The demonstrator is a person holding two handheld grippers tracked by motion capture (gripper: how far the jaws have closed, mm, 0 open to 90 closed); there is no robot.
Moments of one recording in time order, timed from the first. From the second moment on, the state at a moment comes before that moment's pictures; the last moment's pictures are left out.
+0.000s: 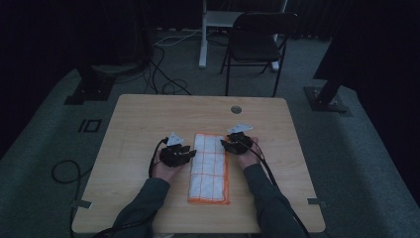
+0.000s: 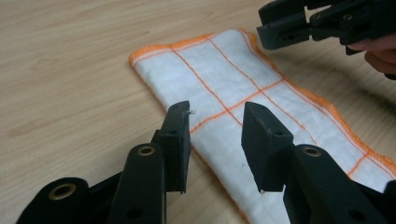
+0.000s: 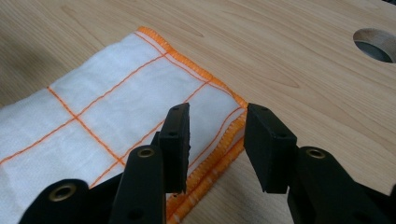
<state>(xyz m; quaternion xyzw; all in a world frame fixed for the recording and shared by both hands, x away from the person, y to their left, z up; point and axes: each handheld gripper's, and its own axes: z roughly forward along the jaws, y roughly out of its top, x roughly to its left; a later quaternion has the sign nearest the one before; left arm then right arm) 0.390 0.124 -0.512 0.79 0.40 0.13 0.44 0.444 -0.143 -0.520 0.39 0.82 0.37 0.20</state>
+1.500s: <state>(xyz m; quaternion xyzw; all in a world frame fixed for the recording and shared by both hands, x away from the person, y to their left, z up) 0.455 0.104 -0.537 0.78 0.47 0.17 0.38 0.462 -0.146 -0.541 0.45 0.80 0.36 0.17</state>
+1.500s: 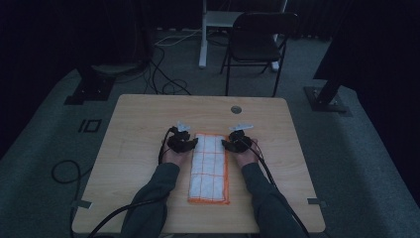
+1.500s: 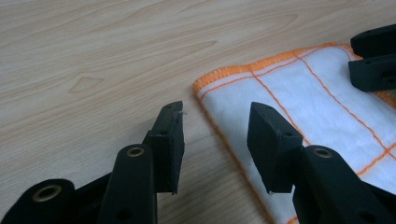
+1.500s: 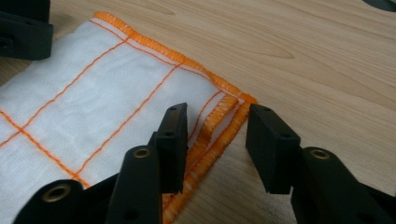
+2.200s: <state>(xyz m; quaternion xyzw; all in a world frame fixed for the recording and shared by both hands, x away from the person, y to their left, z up) 0.463 0.100 -0.541 0.78 0.48 0.15 0.37 0.472 -0.139 -0.539 0.43 0.81 0.36 0.16</state>
